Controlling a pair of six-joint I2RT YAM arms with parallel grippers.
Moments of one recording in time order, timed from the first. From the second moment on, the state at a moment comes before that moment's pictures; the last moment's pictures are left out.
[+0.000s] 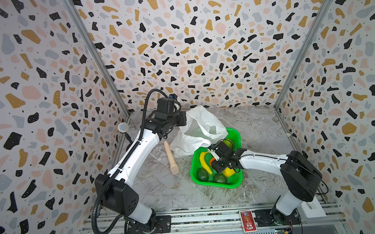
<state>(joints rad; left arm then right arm) -0.39 1.54 1.56 -0.61 0.10 -0.31 0.82 1.61 0.94 -0.37 0.05 0.13</state>
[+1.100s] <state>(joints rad) -0.39 1.54 1.52 -0.58 0.17 -0.31 0.82 1.26 1.17 -0.09 -0.09 0.10</state>
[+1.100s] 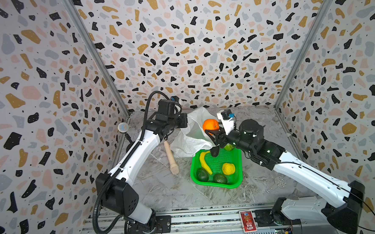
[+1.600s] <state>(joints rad) -0.39 1.54 1.52 -0.56 0.21 -0.34 0.85 1.47 1.21 -0.13 -0.32 0.17</state>
